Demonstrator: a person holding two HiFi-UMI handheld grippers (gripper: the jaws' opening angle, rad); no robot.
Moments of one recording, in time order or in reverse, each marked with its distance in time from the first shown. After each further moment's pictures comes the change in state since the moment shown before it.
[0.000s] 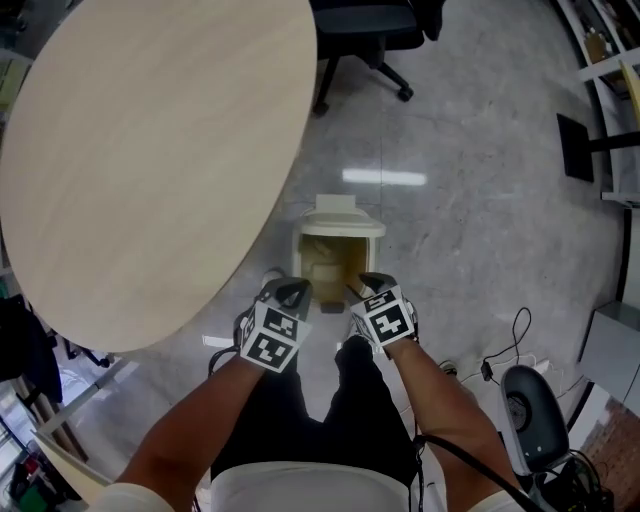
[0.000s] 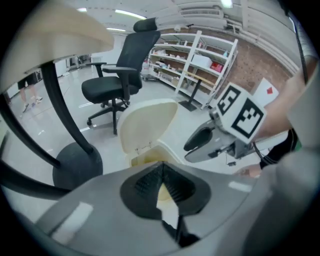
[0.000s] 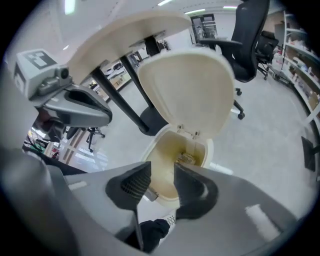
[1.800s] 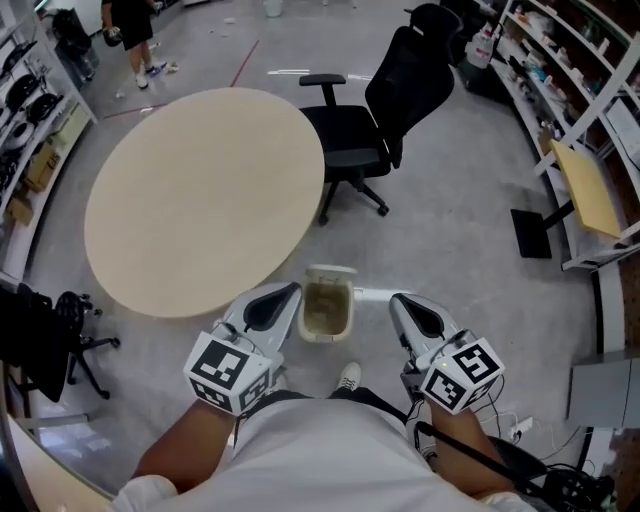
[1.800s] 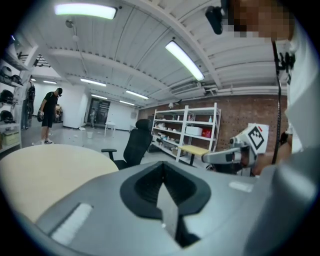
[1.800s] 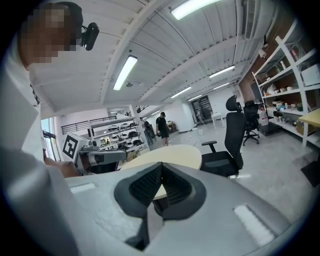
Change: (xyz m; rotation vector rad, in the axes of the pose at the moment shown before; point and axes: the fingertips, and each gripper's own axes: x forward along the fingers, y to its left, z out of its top) left arm -0.381 -0.135 0.188 0.096 -0.803 0.134; right arm -0.467 0.128 0.128 -0.059 -0.936 0.042
